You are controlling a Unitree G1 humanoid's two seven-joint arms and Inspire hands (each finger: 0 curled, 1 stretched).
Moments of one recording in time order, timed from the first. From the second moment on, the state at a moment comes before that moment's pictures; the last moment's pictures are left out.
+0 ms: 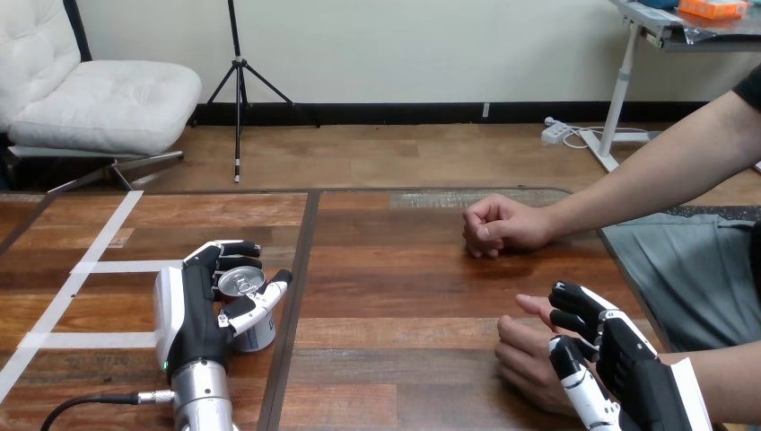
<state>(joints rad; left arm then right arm) -0.41 0.14 -0.02 1.19 0.29 -0.64 0.56 0.53 -0.08 -0.03 -0.08 -0.09 -0.57 0.04</state>
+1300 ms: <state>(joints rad) -0.40 0.14 -0.02 1.18 0.28 -0.66 0.53 0.53 -0.08 -0.04 -0.08 -0.09 -0.57 0.04</state>
